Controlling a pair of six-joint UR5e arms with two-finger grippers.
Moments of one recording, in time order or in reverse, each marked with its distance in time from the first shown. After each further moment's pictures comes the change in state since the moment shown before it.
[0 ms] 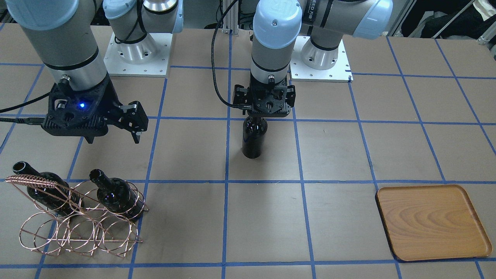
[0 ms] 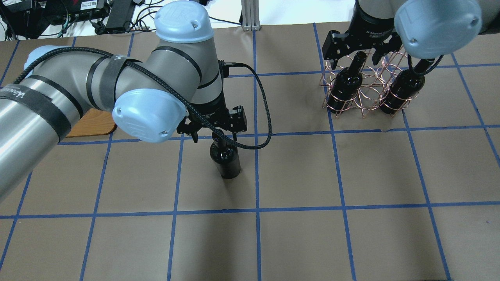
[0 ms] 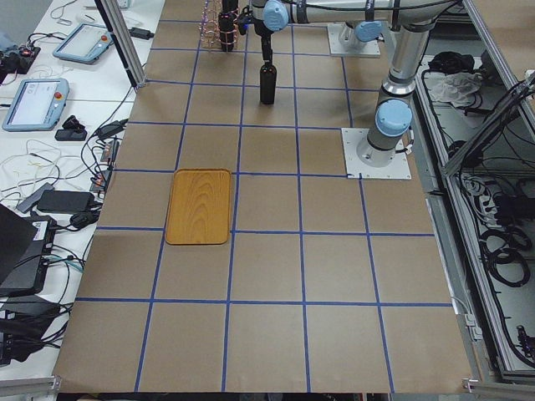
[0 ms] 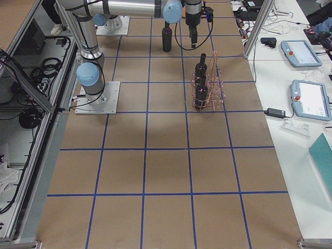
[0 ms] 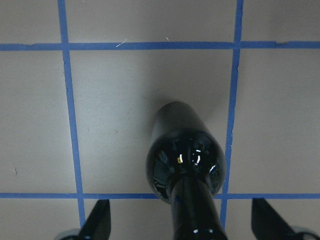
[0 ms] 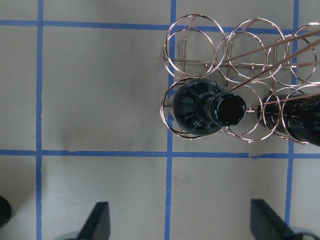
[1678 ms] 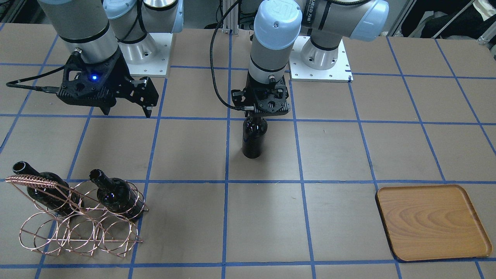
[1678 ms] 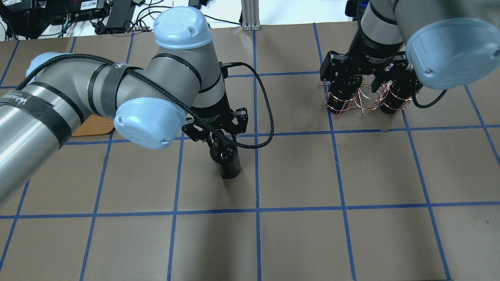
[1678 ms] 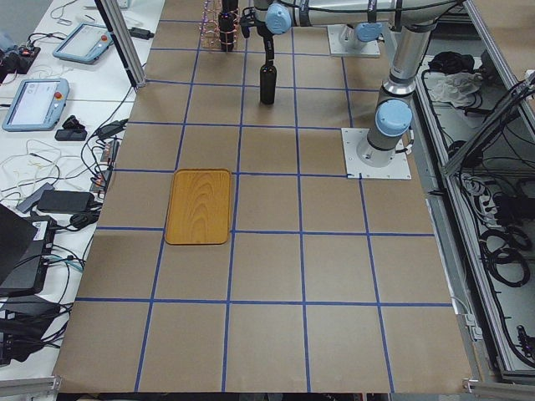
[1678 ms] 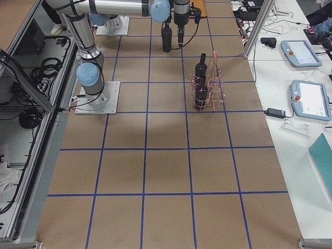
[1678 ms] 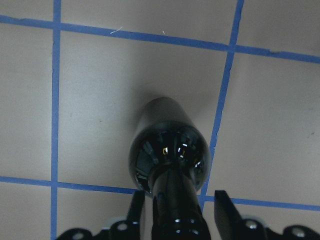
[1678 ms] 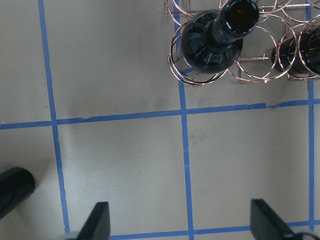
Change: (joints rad) left arm -0.003 0.022 -0.038 0.040 -0.046 -0.125; right arm 0.005 -0.103 0.105 0.047 0.046 0.106
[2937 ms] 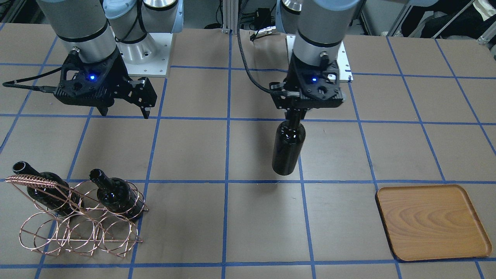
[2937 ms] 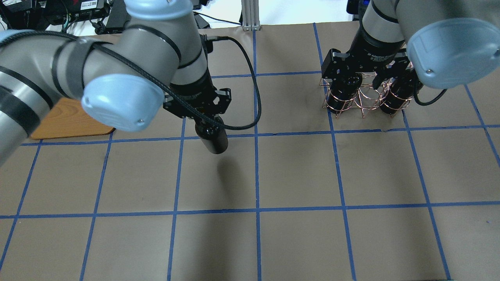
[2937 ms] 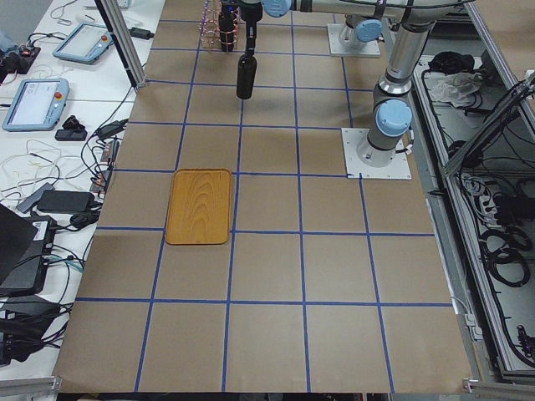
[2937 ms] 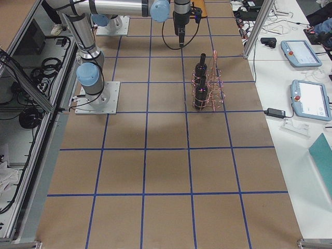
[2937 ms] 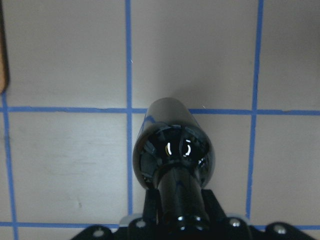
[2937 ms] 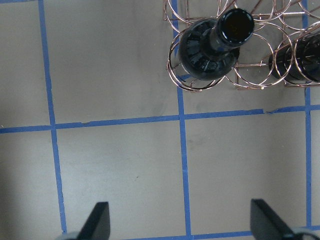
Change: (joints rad) left arm 0.210 0.025 0.233 -0.134 0.067 0.336; right arm -0.003 0.000 0.000 -0.014 -0.005 -0.009
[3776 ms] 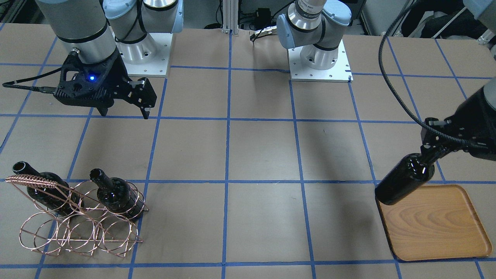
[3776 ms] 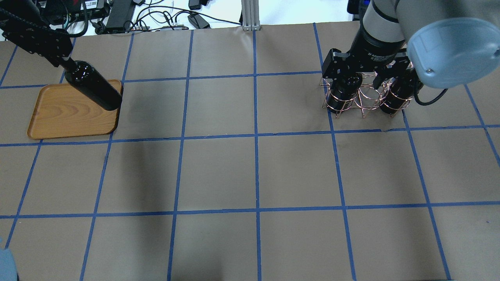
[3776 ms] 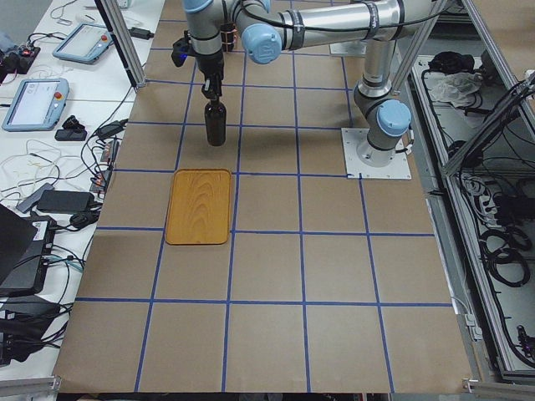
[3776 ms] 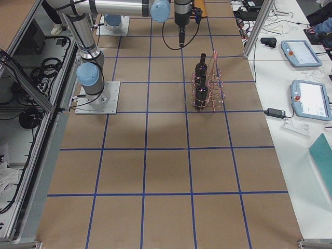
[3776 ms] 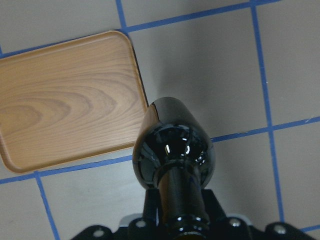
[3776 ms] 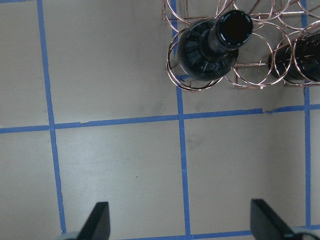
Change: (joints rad) left arm 0.456 -0.192 0.224 -0.085 0.015 0.661; right arm -0.001 0.001 0.000 0.002 -0.002 0.002
